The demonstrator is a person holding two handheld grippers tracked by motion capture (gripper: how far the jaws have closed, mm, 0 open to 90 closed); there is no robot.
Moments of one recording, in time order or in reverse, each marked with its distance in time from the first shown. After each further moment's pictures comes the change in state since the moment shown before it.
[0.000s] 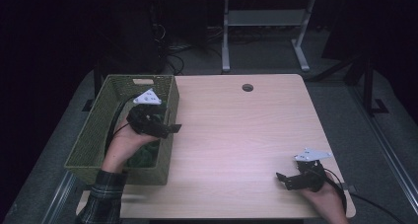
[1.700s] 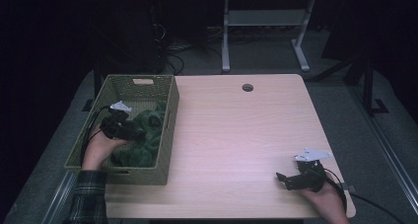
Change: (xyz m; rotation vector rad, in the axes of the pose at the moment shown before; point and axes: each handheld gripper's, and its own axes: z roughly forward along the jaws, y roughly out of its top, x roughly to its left) left arm 0.083 -0.089 0.000 0.226 0.141 -0.200; right arm 0.000 0.000 0.000 0.001 0.000 0.001
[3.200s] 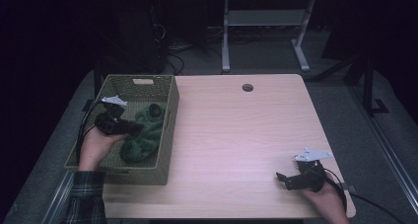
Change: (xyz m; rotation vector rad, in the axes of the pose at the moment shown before) left arm -0.014 0.017 -0.039 -0.054 -0.082 -0.035; right arm 0.000 0.000 0.000 0.000 0.001 0.001
